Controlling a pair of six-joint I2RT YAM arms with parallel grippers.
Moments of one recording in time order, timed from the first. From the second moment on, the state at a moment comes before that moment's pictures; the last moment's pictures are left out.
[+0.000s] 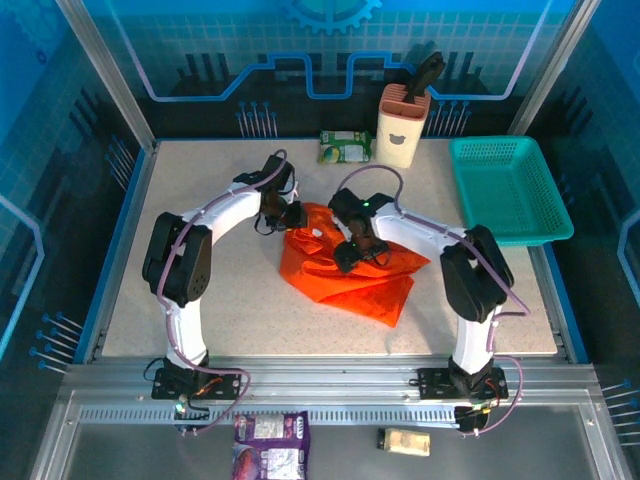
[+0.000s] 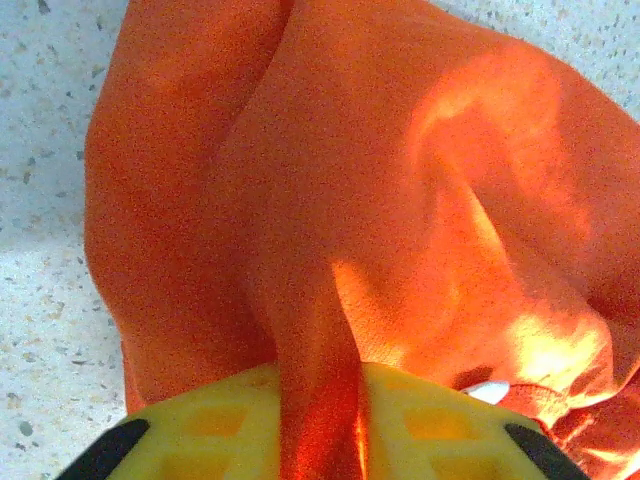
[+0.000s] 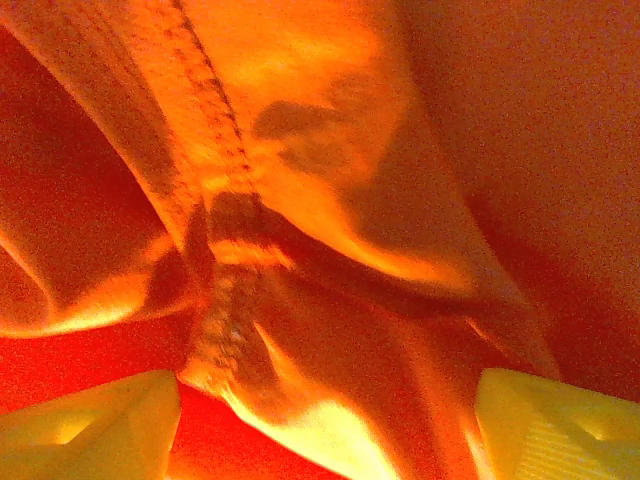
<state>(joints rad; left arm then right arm) -0.34 1.95 1.48 -0.71 0.30 -0.41 0.66 1.89 1.43 -0.99 0.07 0.16</state>
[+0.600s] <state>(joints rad) -0.27 1.69 1.44 -0.68 0.37 -0.40 0.67 1.71 1.57 -1.08 0.23 0.16</state>
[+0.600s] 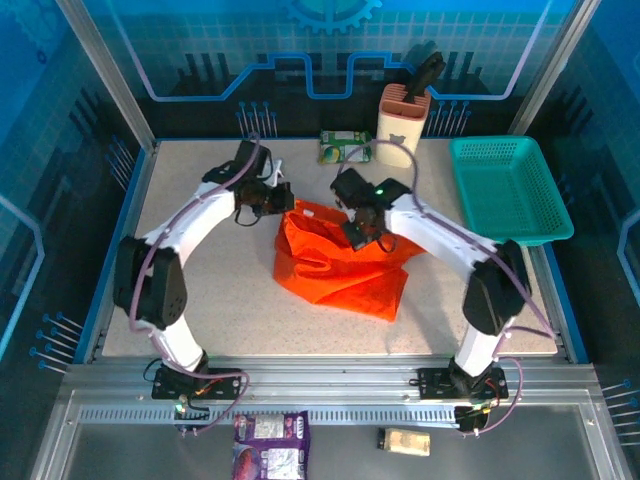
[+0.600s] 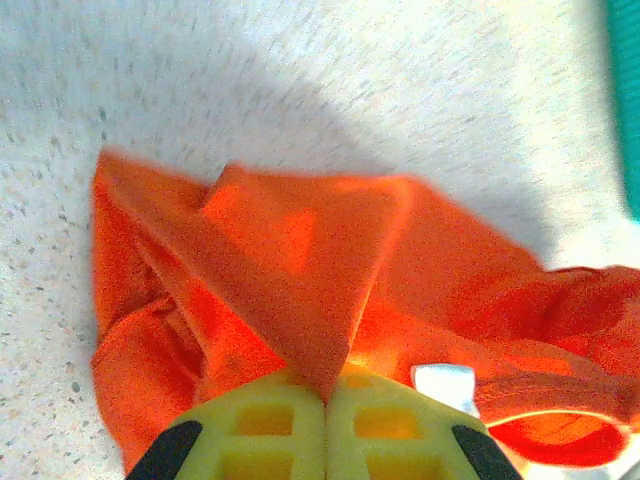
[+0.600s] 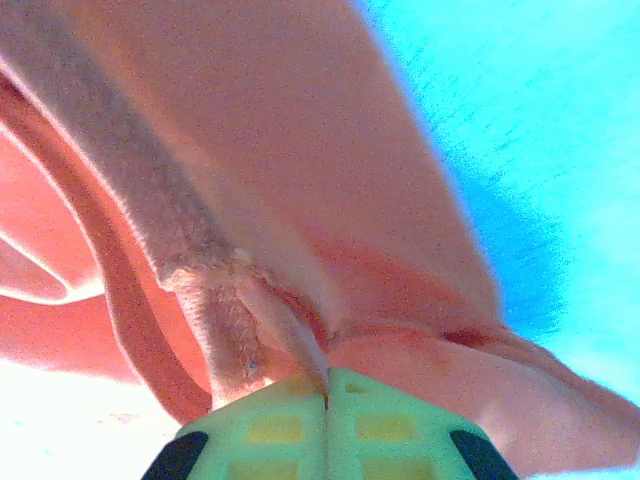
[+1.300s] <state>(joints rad) -0.27 0.86 1.54 -0.39 0.55 -0.25 0.83 1.03 1.79 -0.74 0.20 0.00</state>
